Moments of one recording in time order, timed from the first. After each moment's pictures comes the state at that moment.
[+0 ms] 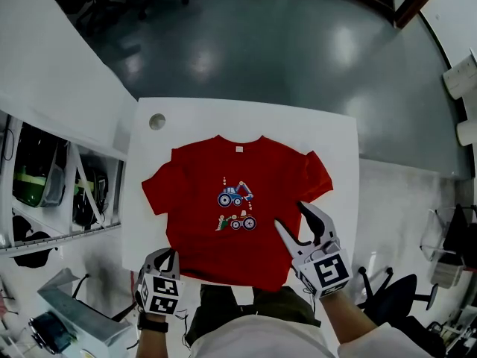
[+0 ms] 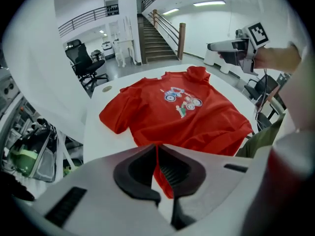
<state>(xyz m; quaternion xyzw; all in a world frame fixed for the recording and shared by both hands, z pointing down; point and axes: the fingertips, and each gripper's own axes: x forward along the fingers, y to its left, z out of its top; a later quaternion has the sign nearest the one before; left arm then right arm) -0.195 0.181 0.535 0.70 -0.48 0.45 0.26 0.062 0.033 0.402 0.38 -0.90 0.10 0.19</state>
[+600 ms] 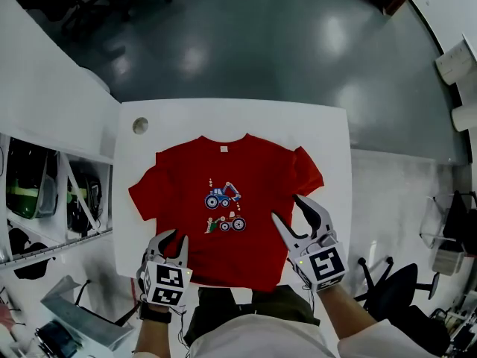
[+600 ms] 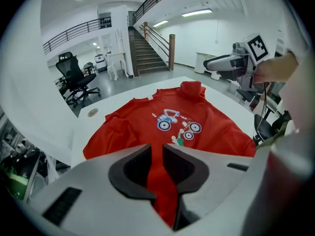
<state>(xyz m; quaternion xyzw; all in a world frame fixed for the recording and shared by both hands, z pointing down) -0.138 0.107 0.517 0.75 -0.46 0.41 0.21 0.090 0.018 0.420 0.40 -0.89 0.10 0.22</state>
